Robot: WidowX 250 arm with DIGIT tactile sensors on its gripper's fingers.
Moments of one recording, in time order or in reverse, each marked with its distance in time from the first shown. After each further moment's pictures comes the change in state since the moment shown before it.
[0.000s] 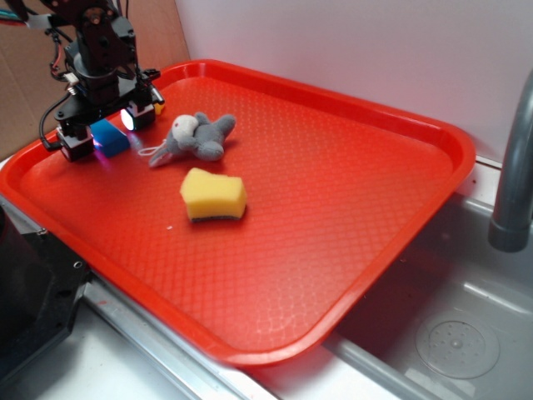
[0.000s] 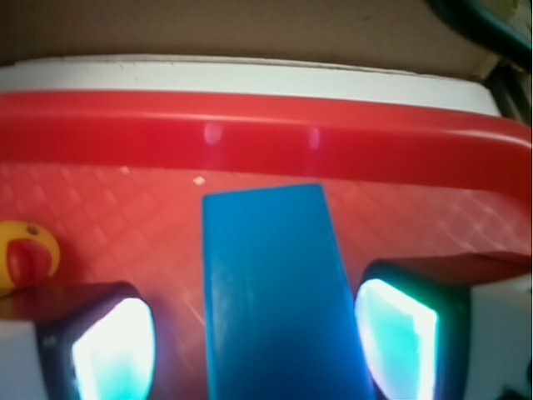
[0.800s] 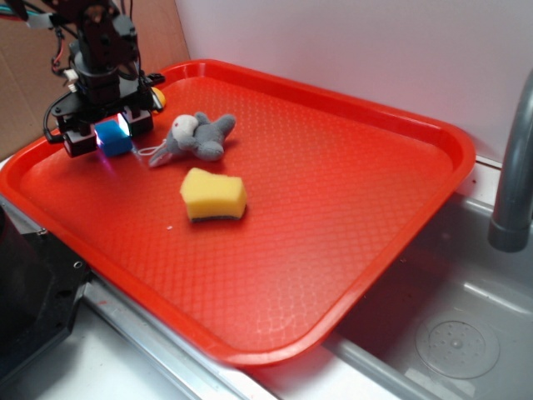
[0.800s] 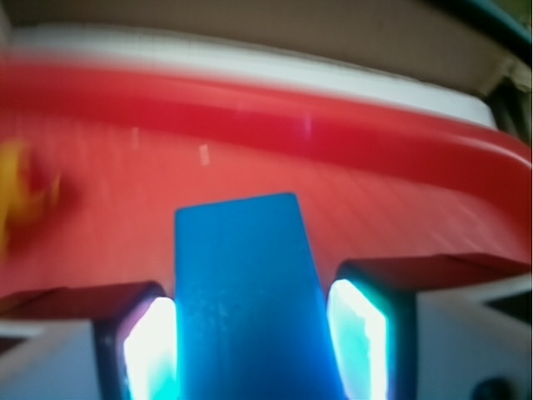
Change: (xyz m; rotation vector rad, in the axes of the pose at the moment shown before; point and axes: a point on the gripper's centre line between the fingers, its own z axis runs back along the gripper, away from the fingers) arm -0.009 -0.003 0.027 -0.039 0.028 -0.246
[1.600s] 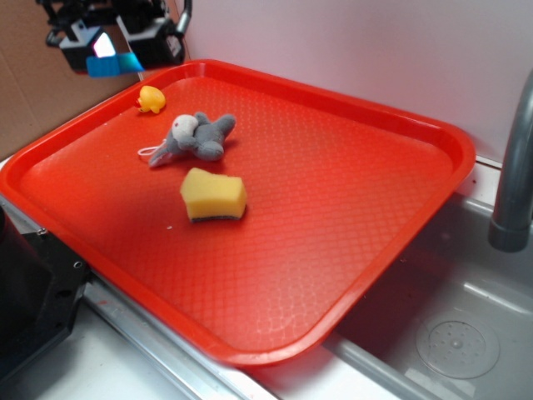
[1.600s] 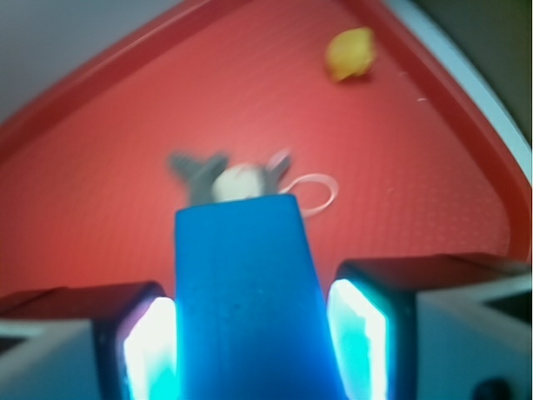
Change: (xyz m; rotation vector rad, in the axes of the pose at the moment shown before) arm -0.063 -0.011 0.154 -0.411 0.270 -0.736
